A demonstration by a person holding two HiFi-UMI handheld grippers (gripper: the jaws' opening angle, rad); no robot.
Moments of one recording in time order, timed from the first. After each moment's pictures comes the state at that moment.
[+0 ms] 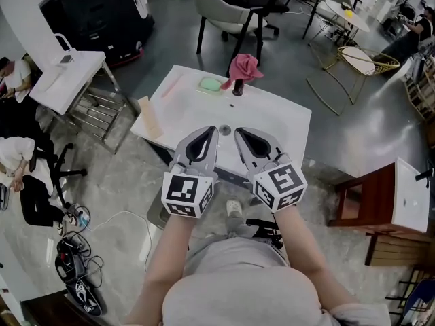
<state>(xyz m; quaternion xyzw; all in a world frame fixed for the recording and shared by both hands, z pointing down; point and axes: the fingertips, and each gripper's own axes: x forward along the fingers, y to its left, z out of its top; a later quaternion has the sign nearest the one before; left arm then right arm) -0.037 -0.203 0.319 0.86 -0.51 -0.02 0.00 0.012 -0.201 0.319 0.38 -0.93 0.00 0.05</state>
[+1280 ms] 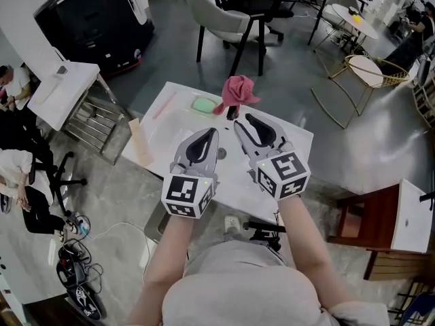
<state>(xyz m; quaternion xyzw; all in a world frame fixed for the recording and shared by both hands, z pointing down) -0.009 -0.316 0.325 0.85 -0.52 -0.01 0.01 0.047 -0.340 0.309 0.38 -0.92 0.00 0.05</state>
